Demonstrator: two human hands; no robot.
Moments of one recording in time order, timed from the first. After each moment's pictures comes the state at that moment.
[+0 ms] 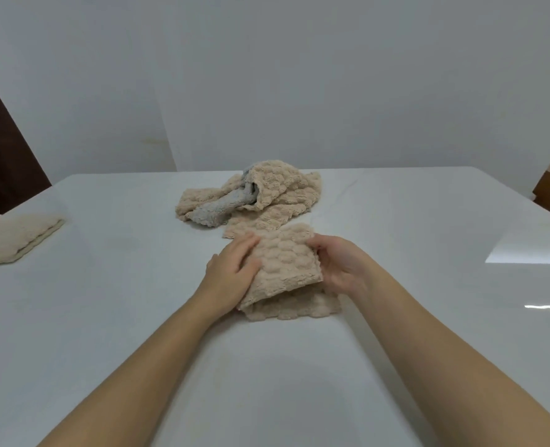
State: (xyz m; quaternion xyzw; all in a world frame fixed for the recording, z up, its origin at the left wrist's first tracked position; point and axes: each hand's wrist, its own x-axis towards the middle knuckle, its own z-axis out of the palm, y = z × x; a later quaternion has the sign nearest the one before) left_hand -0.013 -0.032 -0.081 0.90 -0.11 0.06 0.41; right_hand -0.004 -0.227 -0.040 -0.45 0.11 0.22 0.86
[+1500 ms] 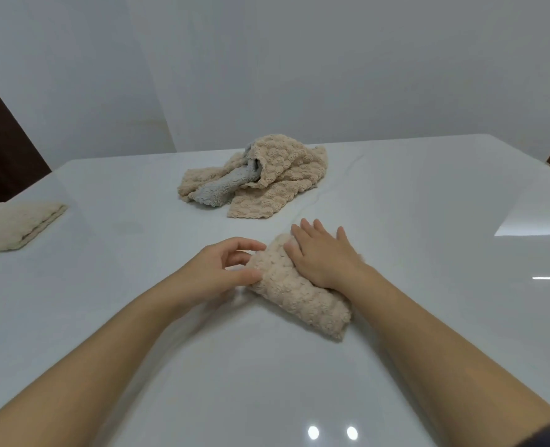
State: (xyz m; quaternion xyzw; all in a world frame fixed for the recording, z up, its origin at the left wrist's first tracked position) left_hand -0.043 -0.003 -0.058 0.81 -0.10 -0.17 0.55; right_hand 0.000 -0.211 -0.087 -0.99 -0.12 0.06 0.10
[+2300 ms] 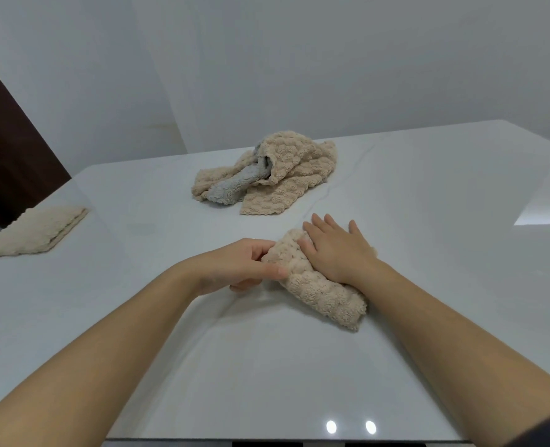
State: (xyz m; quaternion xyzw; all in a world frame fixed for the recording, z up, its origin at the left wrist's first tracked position) left_hand -0.034 -0.010 -0.039 0.80 -0.17 -0.32 0.48; right_hand -0.002 -0.212 -0.095 -0.99 -0.13 0.03 0.10
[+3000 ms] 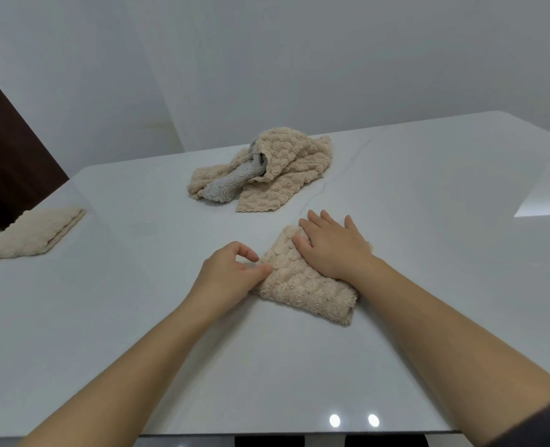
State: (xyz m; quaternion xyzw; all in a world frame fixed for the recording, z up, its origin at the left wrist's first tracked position) left_hand -0.061 -0.017 -0.070 0.90 0.05 -0.03 0.44; right_hand -0.004 -0.212 -0.097 -0.99 -0.12 0.02 0.12
